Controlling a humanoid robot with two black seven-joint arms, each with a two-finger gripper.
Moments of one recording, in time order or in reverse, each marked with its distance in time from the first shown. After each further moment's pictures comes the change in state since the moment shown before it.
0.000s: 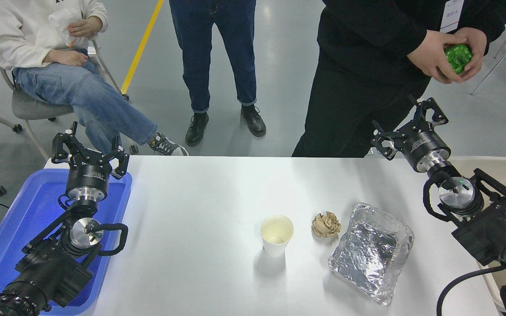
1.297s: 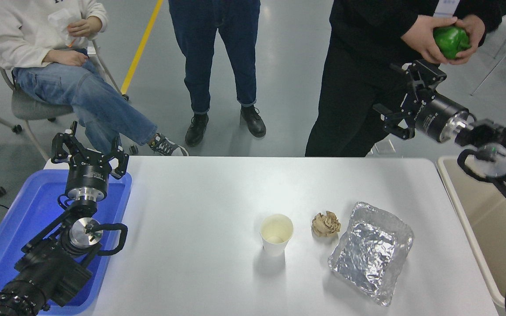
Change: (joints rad) left arm -0.001 0.005 0.010 0.000 -0.001 0.000 -0.003; right arm 0.229 -0.310 -0.301 0.330 -0.492 0.004 -0.105
